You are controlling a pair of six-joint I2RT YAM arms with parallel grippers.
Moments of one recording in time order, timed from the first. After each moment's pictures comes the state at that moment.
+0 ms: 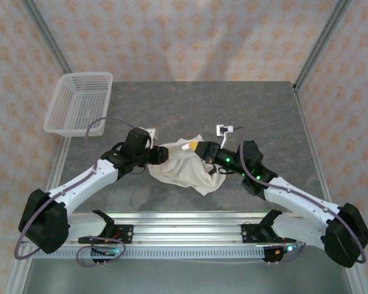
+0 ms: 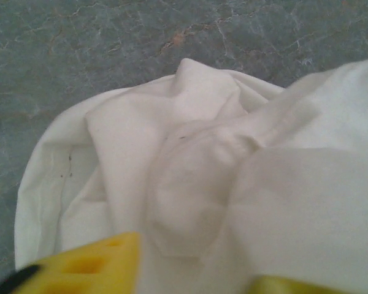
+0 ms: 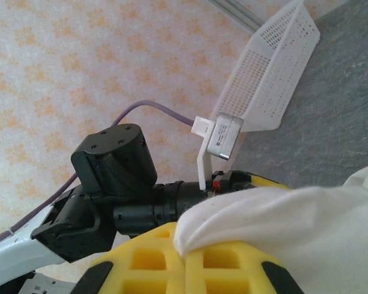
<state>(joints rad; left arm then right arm) -0.48 1.21 0.76 -0.34 0.14 -0.52 0.72 1.01 0.56 0.45 -0.39 0.99</state>
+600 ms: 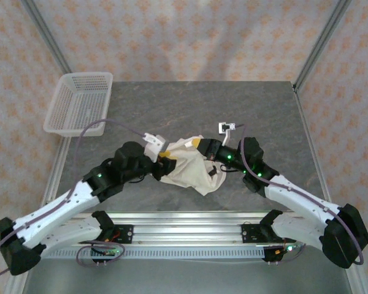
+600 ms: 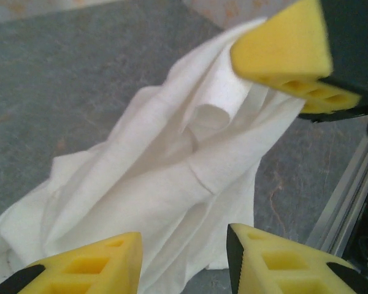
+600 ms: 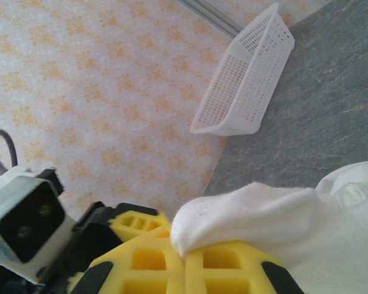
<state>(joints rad) -0.77 0.94 0.79 -0.32 0.08 -0.21 0.67 1.02 0.59 0.38 -0.39 0.98</state>
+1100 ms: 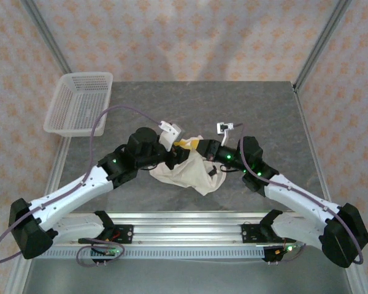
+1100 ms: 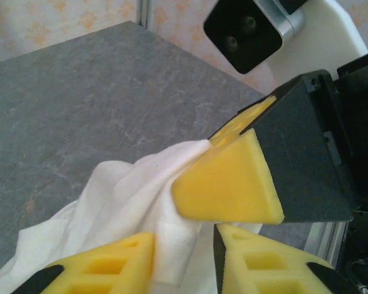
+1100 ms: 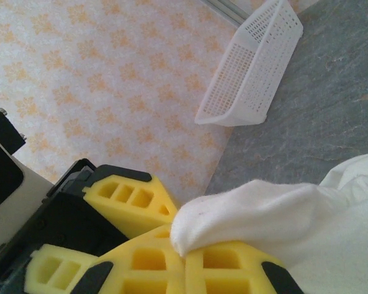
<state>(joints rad) -0.77 1.12 0.95 -0.22 0.18 -0.14 0.67 1.03 0.60 0.36 -0.43 0.98</state>
